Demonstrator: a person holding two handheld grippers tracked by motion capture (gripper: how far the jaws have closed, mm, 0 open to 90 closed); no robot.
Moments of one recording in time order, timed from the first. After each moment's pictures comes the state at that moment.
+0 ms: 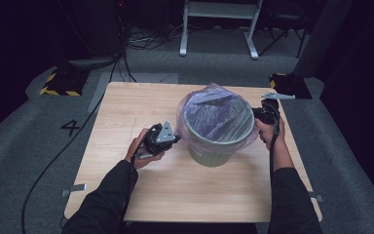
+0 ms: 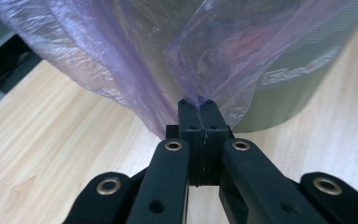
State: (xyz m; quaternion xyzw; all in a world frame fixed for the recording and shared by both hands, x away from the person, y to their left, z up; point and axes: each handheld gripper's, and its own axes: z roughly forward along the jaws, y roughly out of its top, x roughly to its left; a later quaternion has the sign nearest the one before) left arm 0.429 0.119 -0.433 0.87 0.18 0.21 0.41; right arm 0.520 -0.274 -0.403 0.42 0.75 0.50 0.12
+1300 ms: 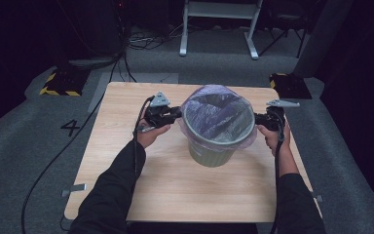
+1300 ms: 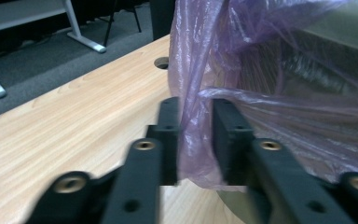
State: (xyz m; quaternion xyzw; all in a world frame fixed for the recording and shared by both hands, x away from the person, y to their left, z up) left arm 0.499 0.115 -0.407 0.80 0.28 0.17 0.50; right arm 0.511 -0.296 -0.421 0.44 0.75 0.47 0.17
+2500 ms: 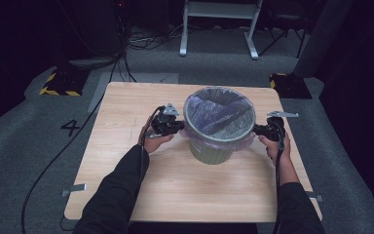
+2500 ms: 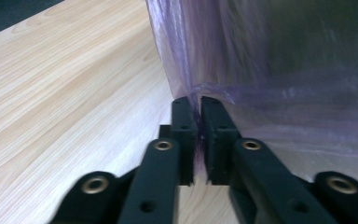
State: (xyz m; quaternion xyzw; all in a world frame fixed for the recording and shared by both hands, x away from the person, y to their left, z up) left arm 0.494 0.104 -0.443 0.85 0.29 0.14 0.42; right arm 0.496 -0.312 -0.458 0.48 0.74 0.45 0.14
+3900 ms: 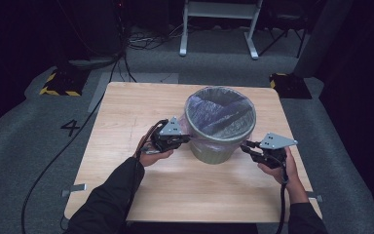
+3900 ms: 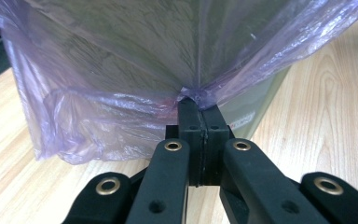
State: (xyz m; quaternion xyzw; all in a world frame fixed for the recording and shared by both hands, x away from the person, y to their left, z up) left arm 0.433 0.094 -0.424 0.87 0.15 0.13 0.45; right arm 0.394 -0.270 -0.428 0.23 0.84 0.43 0.23
